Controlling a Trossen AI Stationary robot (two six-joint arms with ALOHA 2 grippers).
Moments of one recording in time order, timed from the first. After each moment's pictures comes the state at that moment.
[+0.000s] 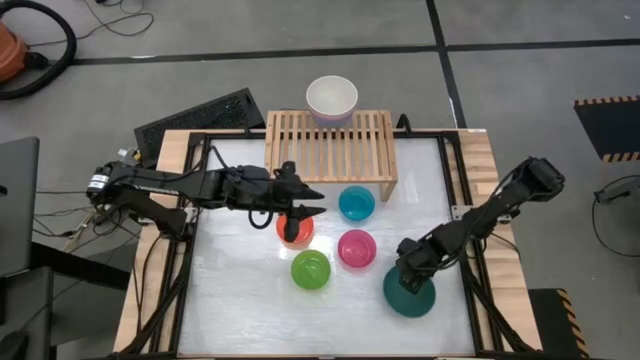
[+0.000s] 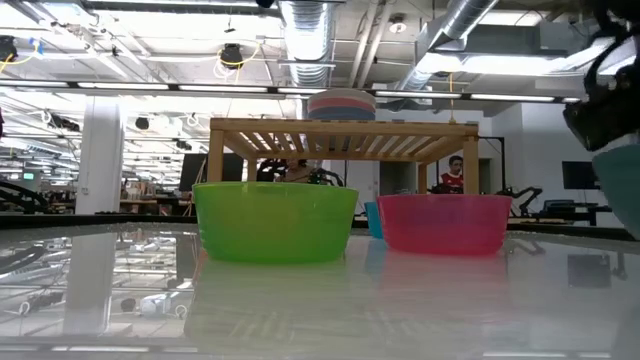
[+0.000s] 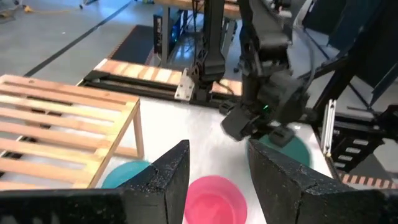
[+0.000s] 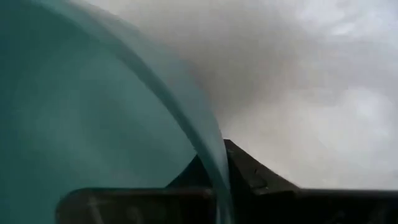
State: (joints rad) left arm -0.08 1.37 1.27 -0.20 -0.16 -0.19; right arm 0.53 1.38 0.70 -0.71 -0.16 1.28
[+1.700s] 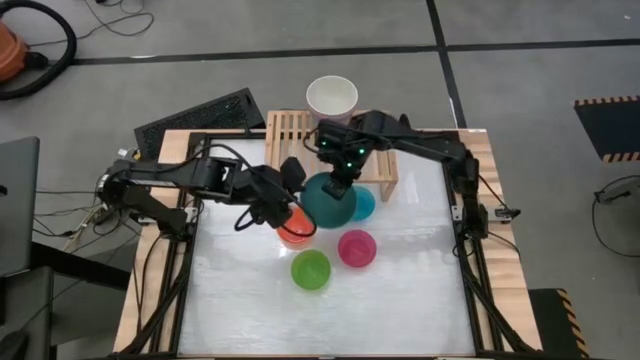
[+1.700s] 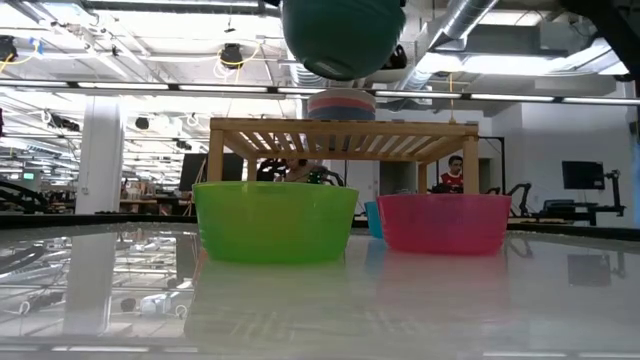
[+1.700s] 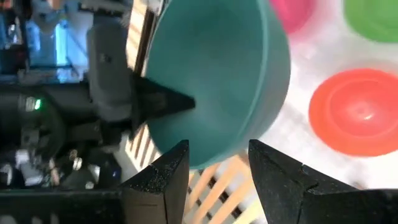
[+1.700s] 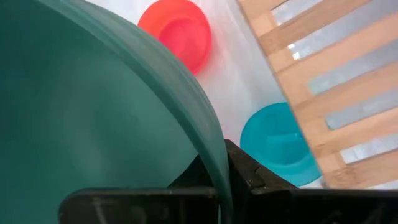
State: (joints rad) left arm -0.10 1.47 1.62 -0.92 -0.35 1.11; right arm -0.22 2.02 2.23 -1.51 -0.21 0.31
